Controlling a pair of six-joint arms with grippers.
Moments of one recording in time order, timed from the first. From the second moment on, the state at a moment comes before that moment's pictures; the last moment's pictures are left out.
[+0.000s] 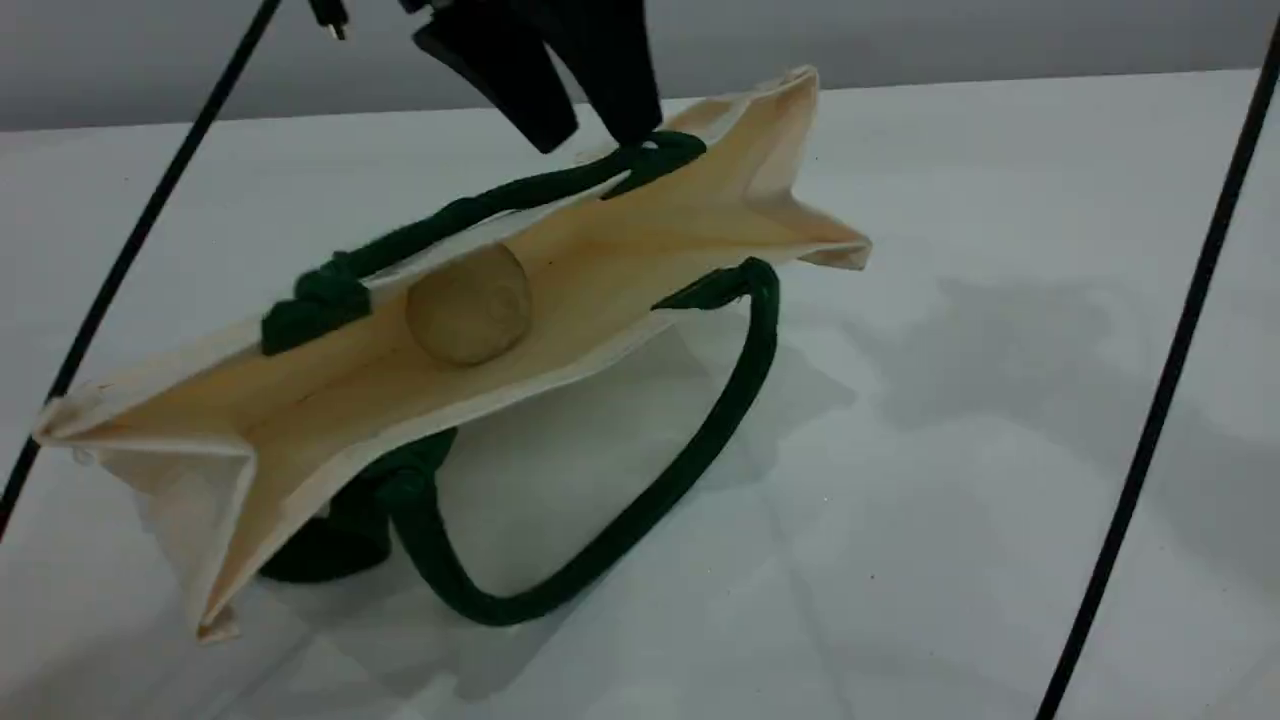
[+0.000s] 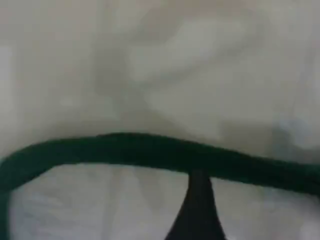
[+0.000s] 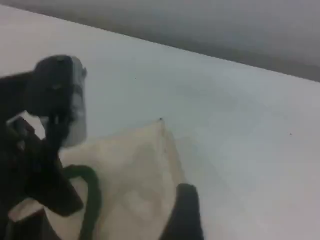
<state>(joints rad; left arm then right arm) -0.45 2.12 -1.76 -0.44 1.22 0.41 0.27 1.54 -1.17 0.69 0.50 -0.60</state>
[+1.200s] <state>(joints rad) -0.59 2.13 -1.83 -0.32 1.22 0.39 0.27 1.54 -1.17 0.69 0.51 -0.60</state>
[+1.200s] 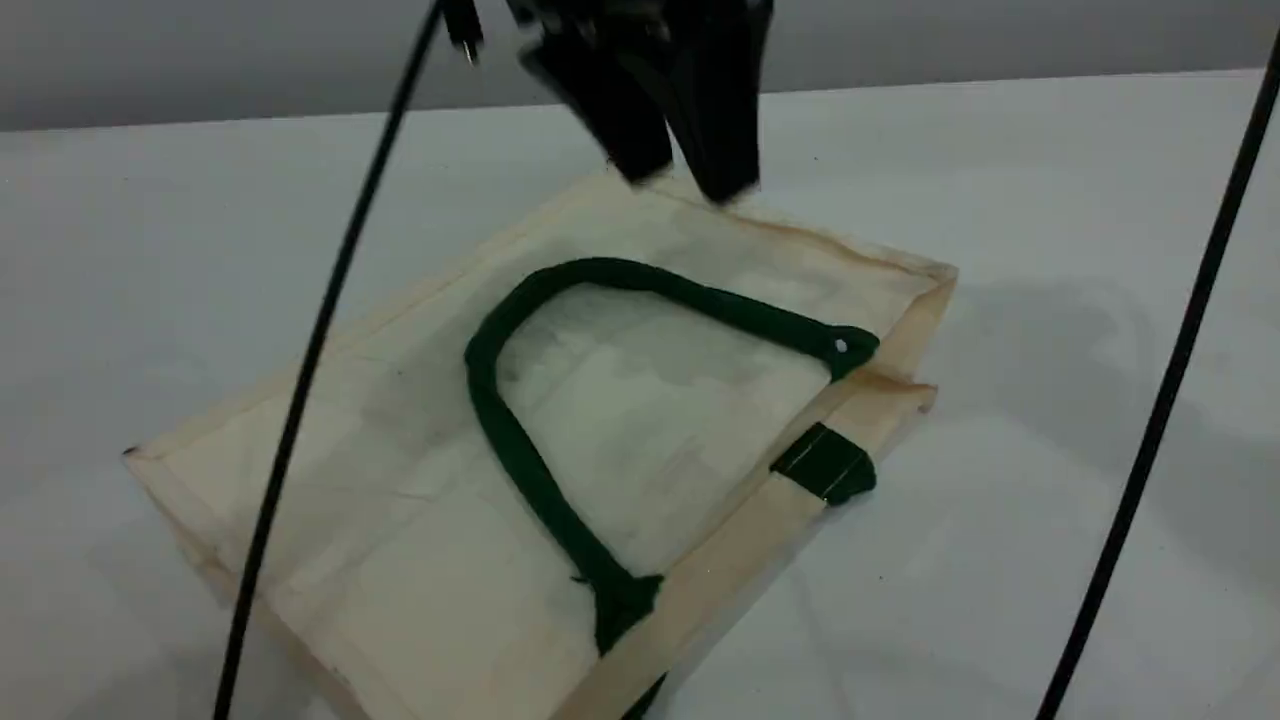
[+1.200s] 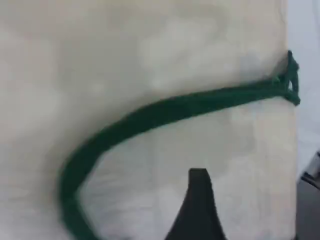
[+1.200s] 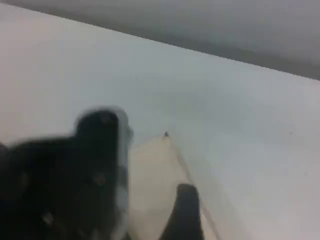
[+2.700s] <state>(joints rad) -0.59 0.82 -1.42 0.16 1.22 0.04 0.27 0.51 -1.17 0.06 1.09 -0.05</state>
